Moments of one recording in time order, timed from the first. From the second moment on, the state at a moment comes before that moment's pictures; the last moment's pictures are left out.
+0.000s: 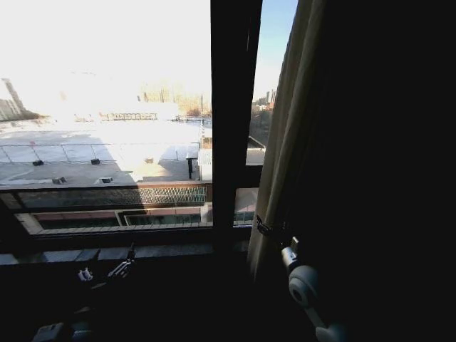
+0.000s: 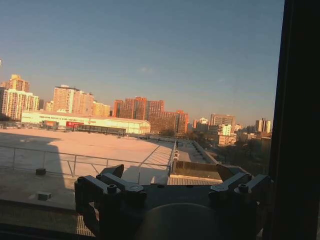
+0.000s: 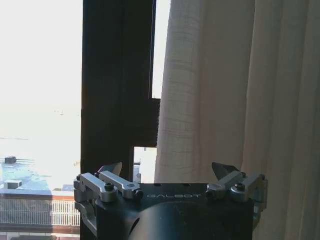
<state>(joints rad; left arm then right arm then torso) 1.78 -1.59 -0.91 -2.44 -0.33 0.13 0.11 -1.16 1.10 0.30 2.15 0.42 -0.38 0.39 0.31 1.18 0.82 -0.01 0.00</state>
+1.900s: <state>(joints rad) 1.81 -1.59 -0.91 -2.44 -0.33 0.11 0.12 -1.21 1.12 0.22 2.15 0.28 -0.37 0.37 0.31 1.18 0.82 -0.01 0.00</state>
